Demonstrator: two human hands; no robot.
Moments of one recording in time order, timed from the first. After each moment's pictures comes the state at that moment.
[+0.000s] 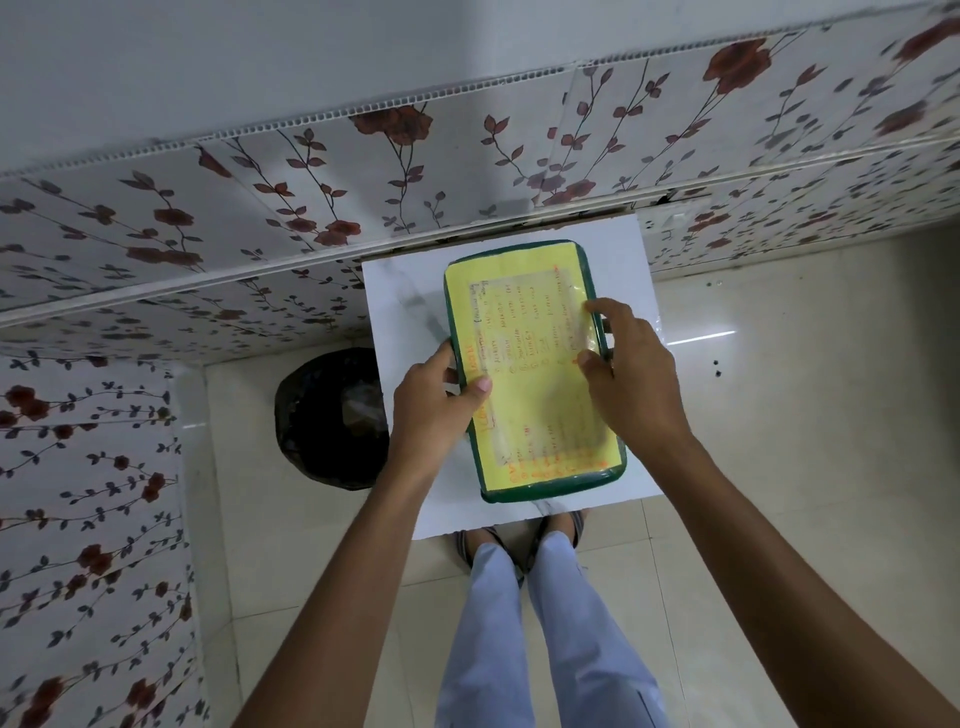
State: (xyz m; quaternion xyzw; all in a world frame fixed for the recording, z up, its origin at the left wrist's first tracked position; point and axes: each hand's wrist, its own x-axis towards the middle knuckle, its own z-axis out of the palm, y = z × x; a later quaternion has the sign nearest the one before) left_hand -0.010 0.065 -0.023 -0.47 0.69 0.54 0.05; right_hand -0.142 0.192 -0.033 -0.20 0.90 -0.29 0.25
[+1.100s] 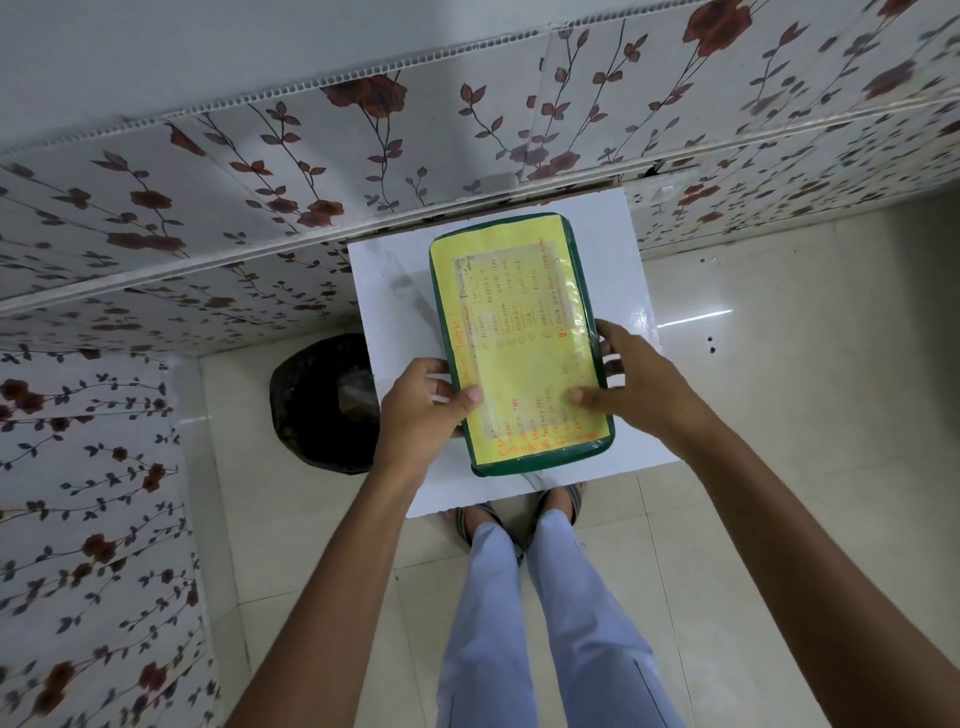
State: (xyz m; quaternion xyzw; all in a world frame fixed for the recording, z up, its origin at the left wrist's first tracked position) left_hand 0.013 0.079 -0.035 -0.52 0.59 0.62 0.03; right_hand -0.148 0.231 -0.021 -0.16 0.81 -0.30 0.47
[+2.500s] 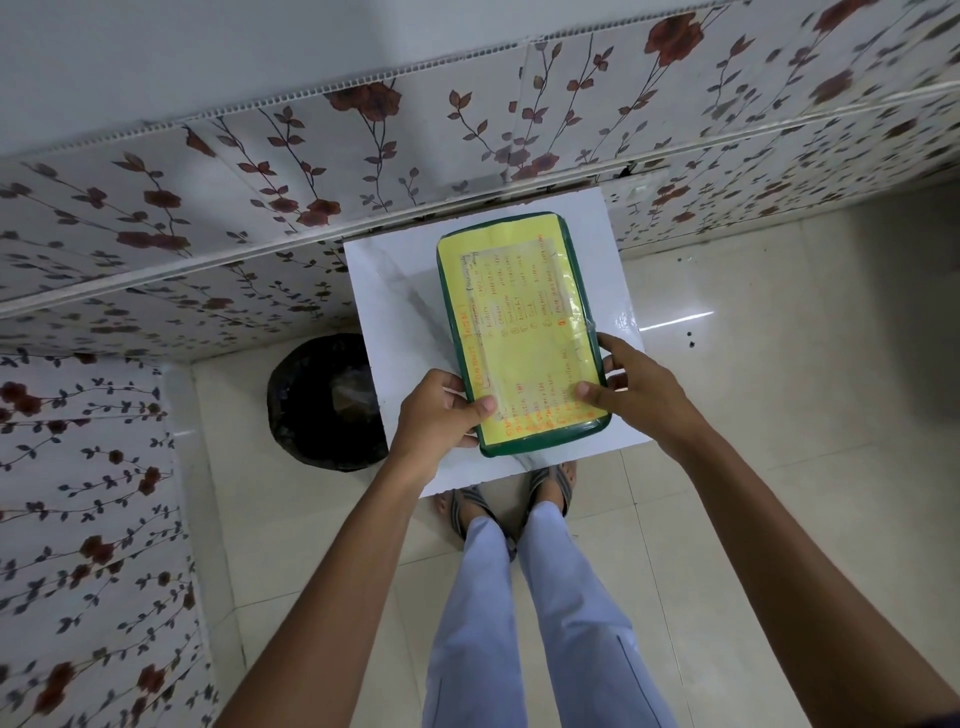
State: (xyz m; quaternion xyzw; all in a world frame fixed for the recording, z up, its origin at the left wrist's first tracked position) left_hand 0.019 0.100 -0.030 -0.50 0.56 0.66 0.10; right_hand -0.134 0.260 -0.015 -0.15 0.84 -0.28 0.45
